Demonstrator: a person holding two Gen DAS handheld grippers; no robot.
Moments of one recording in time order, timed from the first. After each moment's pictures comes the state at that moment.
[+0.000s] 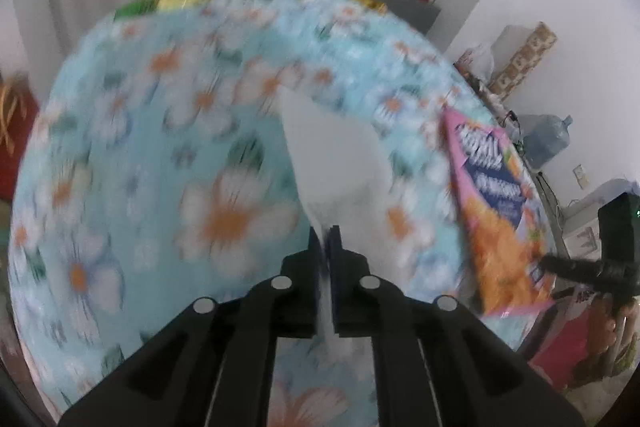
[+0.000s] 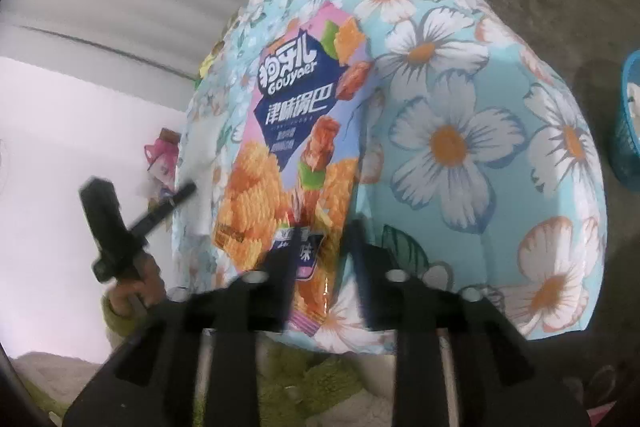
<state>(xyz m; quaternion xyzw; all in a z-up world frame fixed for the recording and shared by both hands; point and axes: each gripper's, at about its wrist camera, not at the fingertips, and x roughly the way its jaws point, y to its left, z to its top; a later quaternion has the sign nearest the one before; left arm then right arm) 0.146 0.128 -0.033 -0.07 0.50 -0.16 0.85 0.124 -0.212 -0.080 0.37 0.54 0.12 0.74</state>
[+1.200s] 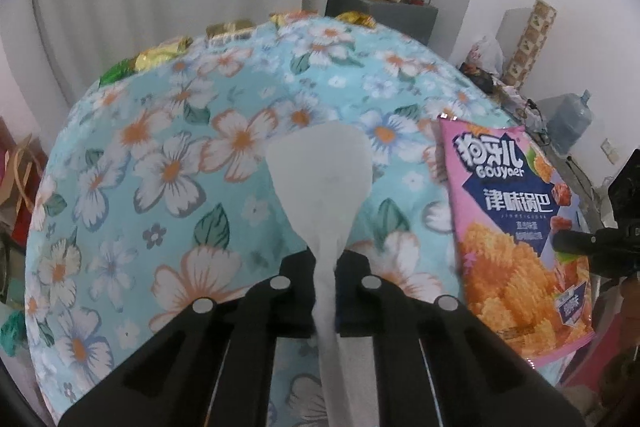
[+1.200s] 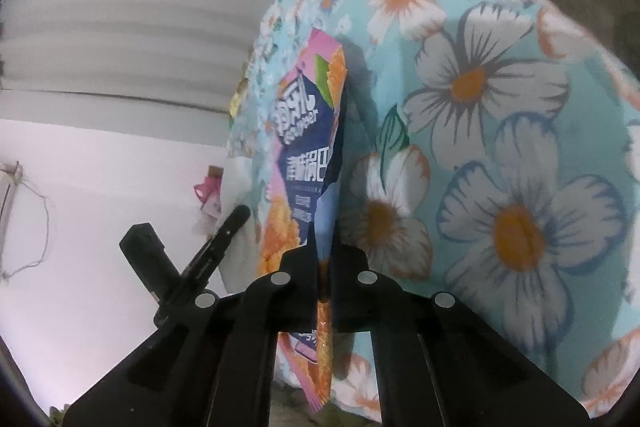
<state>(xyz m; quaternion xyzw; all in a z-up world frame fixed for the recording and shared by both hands) 0.173 0.076 -0.030 0.03 0.44 -0.14 0.89 0.147 -0.232 -0.101 0.49 0.49 0.16 0.71</state>
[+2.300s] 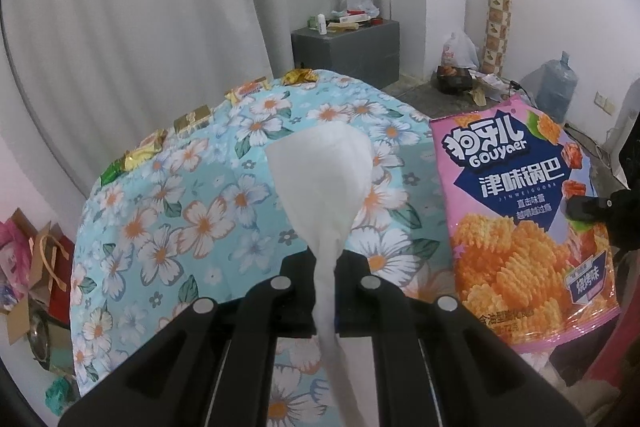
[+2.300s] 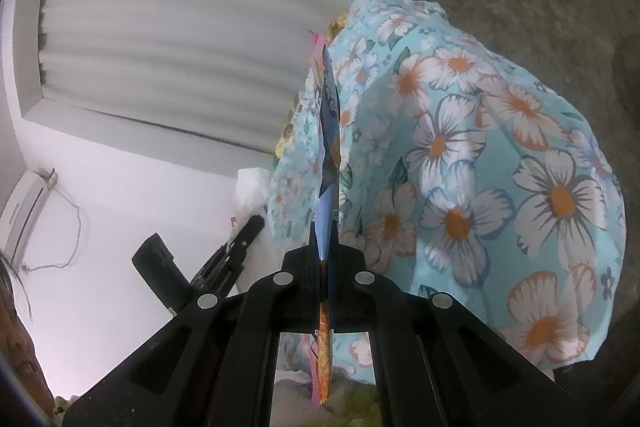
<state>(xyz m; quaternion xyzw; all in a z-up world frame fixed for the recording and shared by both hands) 0.137 0.001 0.023 0.14 0.36 -0.16 0.91 0.074 -0.288 -0.056 0.52 0.39 0.17 0.74</state>
